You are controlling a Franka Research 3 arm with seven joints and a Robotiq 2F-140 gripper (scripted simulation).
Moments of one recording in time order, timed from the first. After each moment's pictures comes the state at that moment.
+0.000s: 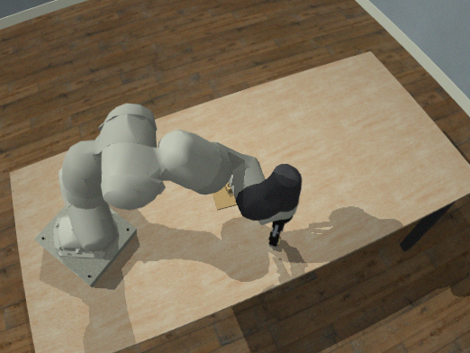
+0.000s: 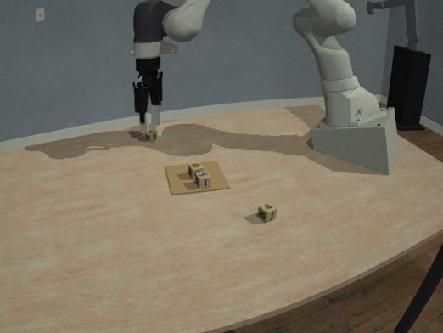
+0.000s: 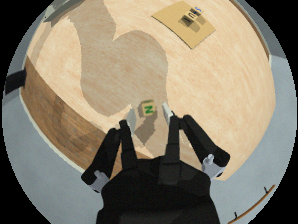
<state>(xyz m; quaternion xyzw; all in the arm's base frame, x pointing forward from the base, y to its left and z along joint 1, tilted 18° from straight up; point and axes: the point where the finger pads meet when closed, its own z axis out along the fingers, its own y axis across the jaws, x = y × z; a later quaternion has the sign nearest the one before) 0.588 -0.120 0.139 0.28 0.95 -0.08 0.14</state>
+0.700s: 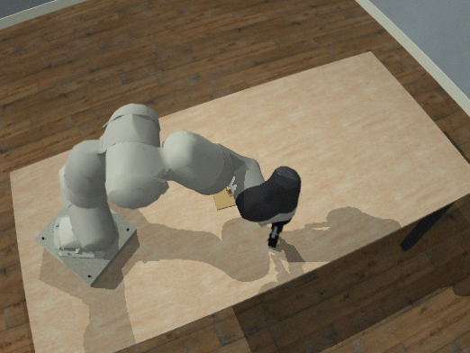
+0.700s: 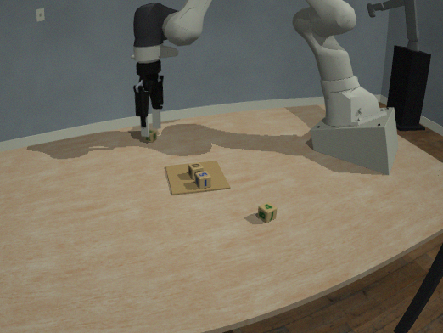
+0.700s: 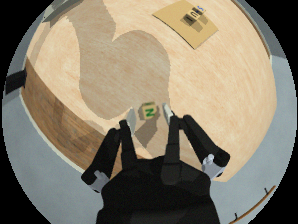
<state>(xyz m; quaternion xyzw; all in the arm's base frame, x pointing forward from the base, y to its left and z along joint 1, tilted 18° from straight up) 0.588 -0.122 0.127 0.28 0.95 -0.08 0.13</state>
